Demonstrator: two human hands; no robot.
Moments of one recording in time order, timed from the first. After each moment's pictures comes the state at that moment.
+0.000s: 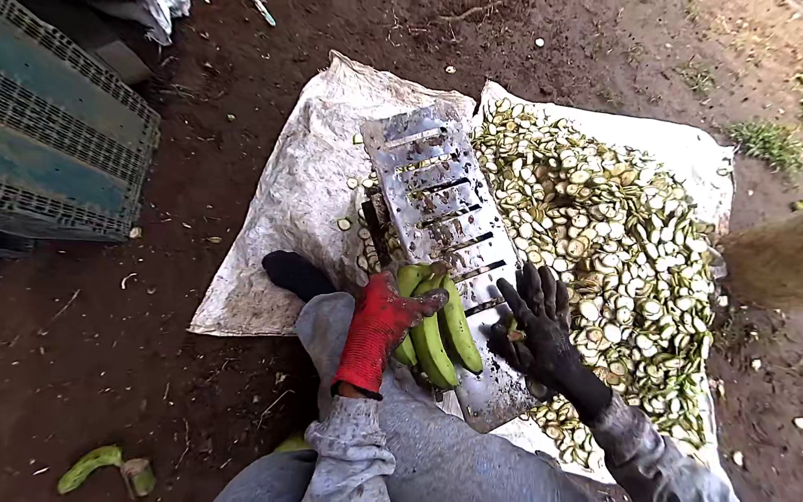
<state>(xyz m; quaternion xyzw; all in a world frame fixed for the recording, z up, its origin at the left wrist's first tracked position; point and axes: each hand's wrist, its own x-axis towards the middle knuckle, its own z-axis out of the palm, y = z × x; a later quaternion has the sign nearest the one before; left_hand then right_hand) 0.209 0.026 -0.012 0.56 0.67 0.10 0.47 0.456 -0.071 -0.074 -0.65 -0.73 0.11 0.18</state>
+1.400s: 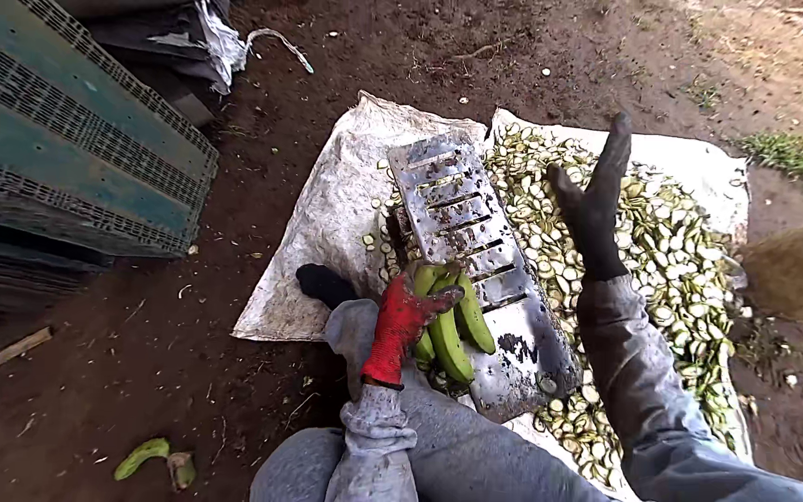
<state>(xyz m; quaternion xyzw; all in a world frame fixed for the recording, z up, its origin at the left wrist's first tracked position) 0.206 0.012 -0.011 0.56 0.62 0.23 0.49 0.496 0.074 0.018 -0.69 -0.54 0.08 0.47</state>
